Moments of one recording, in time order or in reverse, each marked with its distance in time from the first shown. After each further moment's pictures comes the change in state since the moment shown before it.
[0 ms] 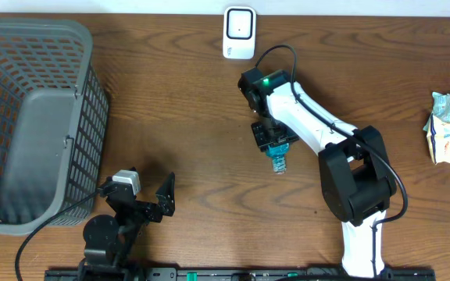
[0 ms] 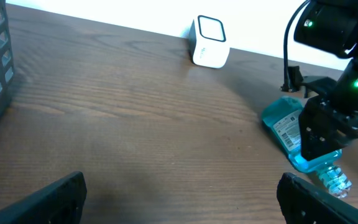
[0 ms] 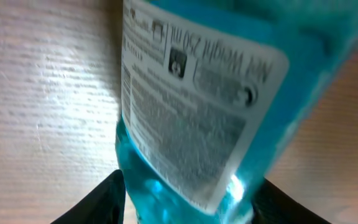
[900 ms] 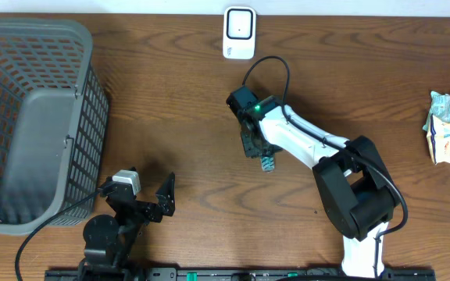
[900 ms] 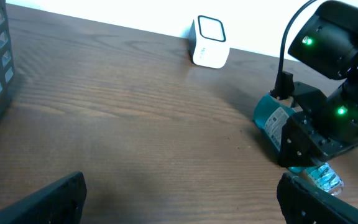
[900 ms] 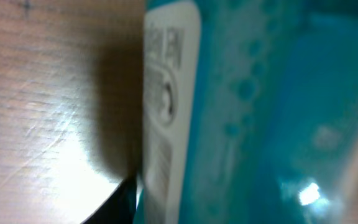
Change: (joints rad) left arm 0.000 0.000 0.000 0.000 0.000 0.000; right arm 0.087 -0.075 -0.235 0.341 0.040 0.118
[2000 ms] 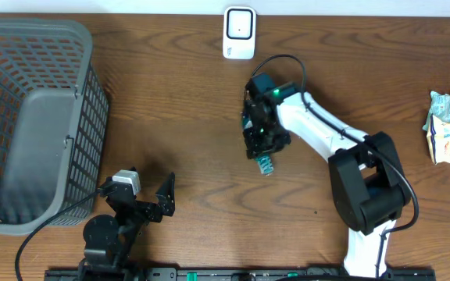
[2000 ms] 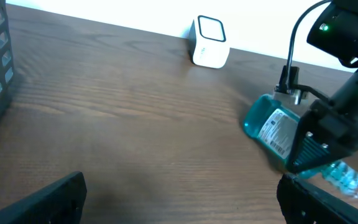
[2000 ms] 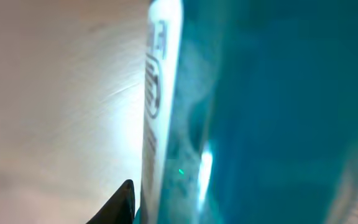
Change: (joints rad) left arm 0.000 0.000 0.000 0.000 0.000 0.000; right arm -0.122 -0.003 0.071 -0.145 -0.489 -0.309
